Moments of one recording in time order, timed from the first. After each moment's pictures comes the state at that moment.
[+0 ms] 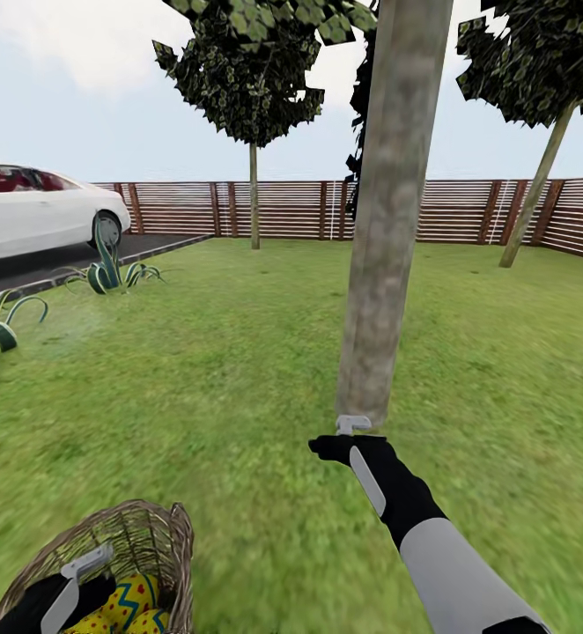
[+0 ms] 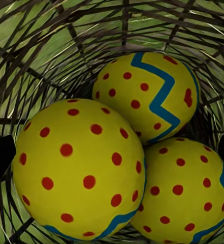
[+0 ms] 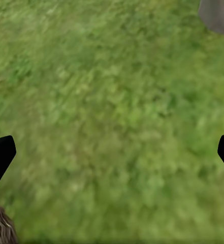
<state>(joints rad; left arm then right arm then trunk) -0.47 0.24 0.22 -0.37 0.30 0.40 0.12 -0.72 0.15 0.14 -0.78 -0.21 0.60 -0.05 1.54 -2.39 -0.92</state>
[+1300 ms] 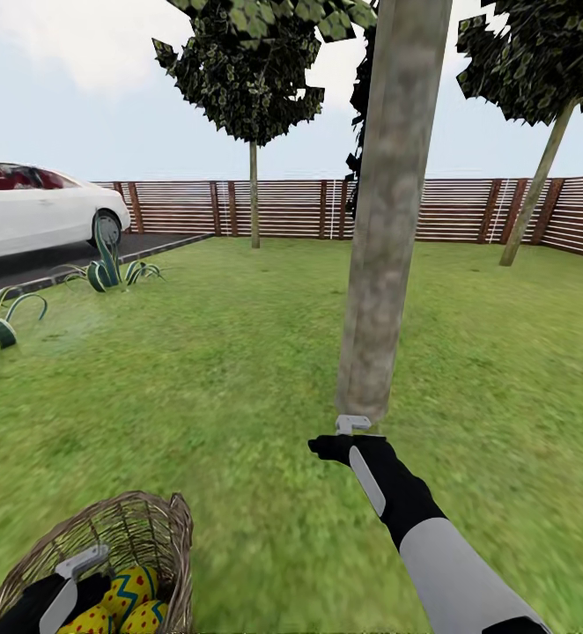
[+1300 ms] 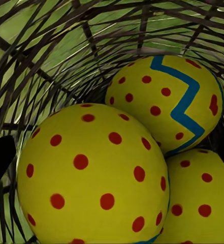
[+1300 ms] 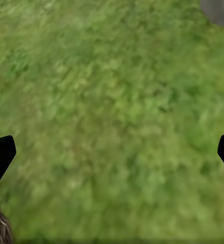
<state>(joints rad) -0.47 0.25 0.22 -0.37 0.30 0.36 0.15 -0.72 0.15 0.14 -0.78 -0.21 0.60 -0.05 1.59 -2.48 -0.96</state>
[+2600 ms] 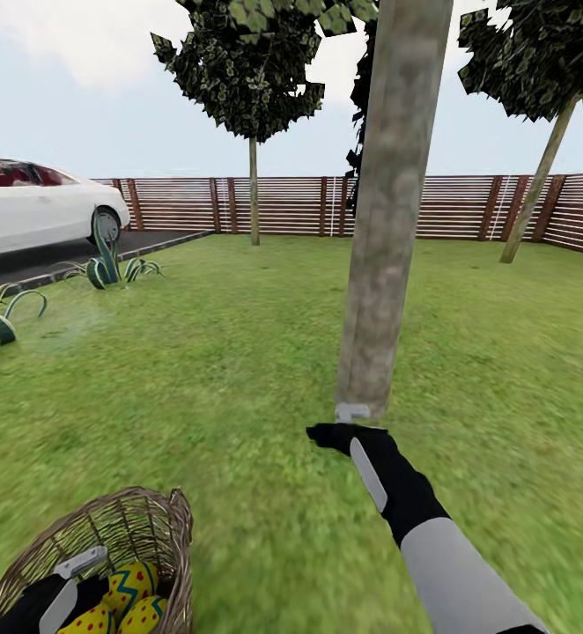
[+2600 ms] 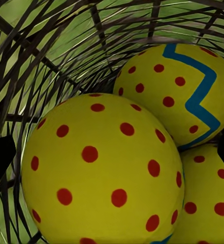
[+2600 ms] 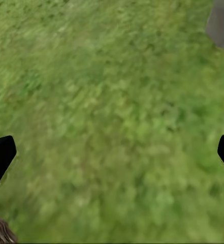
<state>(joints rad) -0.47 0.25 0.22 -0.37 0.30 0.37 0.17 -0.71 0.15 0.14 -0.87 -0.21 0.60 -0.04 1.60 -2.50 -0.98</state>
